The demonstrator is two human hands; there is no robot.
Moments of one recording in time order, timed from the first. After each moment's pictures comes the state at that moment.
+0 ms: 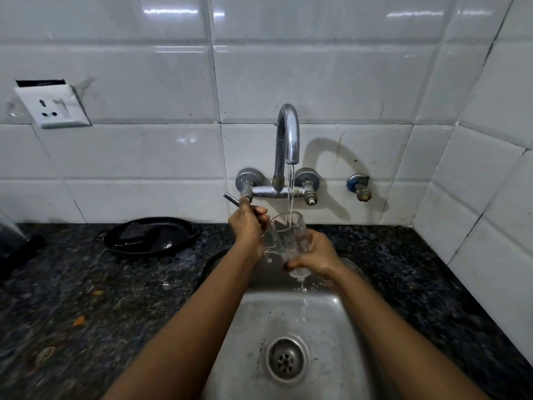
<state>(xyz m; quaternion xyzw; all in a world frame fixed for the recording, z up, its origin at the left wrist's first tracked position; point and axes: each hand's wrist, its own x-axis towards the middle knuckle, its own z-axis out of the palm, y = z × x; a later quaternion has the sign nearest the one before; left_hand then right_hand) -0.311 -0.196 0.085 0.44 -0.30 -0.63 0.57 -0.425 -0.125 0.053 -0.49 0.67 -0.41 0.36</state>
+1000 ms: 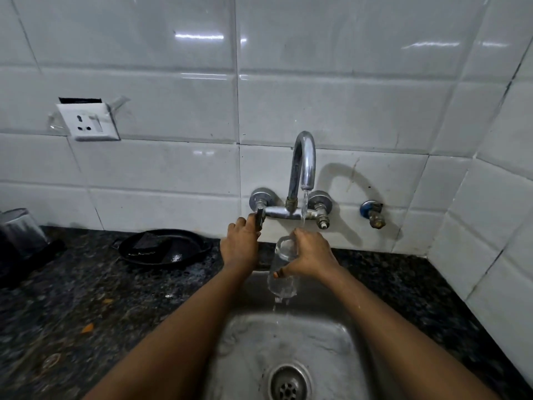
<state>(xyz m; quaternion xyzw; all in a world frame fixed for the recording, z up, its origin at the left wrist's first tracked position) -0.274 -0.232 0.059 0.60 -0.75 -0.03 0.28 -0.399 -0.153 0.099 -0.66 0.71 -0.20 0.09</state>
